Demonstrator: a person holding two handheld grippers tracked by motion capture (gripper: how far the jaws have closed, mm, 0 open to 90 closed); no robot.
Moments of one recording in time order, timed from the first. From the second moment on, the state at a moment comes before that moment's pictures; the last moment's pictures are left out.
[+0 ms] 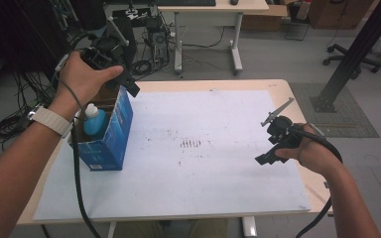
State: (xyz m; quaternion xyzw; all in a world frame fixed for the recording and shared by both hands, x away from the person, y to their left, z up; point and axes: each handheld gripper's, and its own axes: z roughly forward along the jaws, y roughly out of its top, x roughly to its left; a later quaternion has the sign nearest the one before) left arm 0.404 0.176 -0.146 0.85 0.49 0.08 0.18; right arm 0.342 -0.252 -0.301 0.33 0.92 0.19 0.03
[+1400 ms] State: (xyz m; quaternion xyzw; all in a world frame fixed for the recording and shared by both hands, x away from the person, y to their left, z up) left arm 0.408 0.134 -0.172 0.89 0.42 0.06 0.17; right arm 0.342 -0.254 -0.305 0.34 0.92 0.18 0.03
